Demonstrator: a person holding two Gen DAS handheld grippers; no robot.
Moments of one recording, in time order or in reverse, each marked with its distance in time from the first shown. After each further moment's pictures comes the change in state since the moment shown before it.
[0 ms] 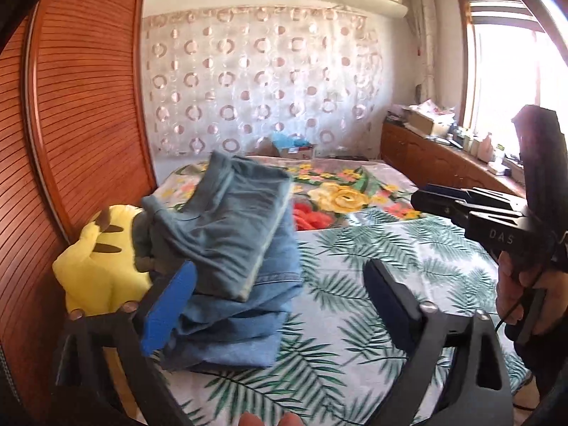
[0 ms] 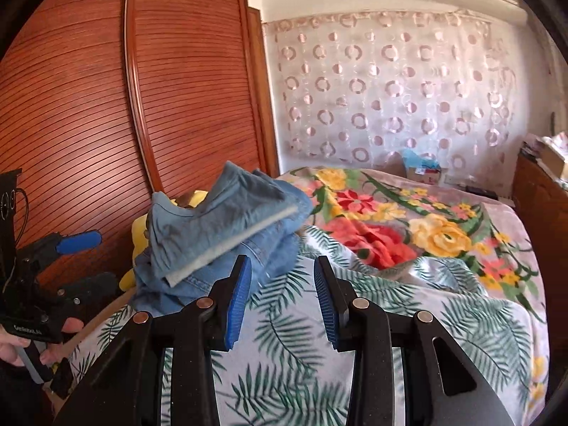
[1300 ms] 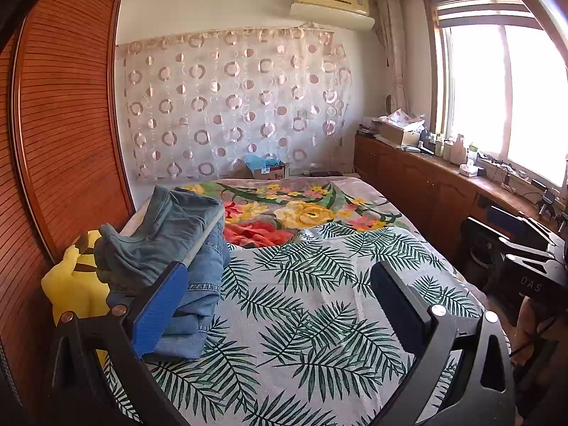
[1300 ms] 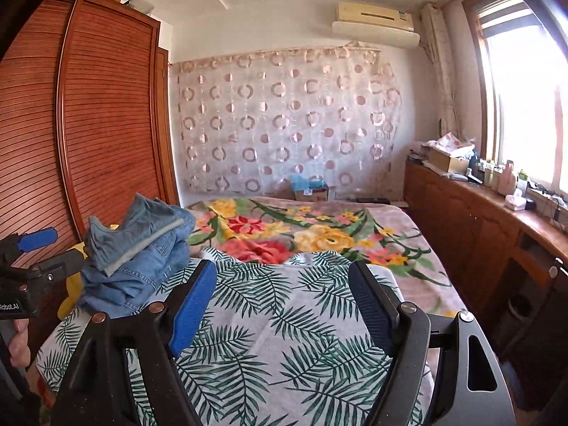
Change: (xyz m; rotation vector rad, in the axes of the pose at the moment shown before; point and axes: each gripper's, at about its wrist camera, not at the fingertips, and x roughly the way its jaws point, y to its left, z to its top) left arm -0.050 -0.096 0.003 0.054 -0.077 -0.048; right arm -0.143 0.095 -0.049 0.108 -0.142 -0.424
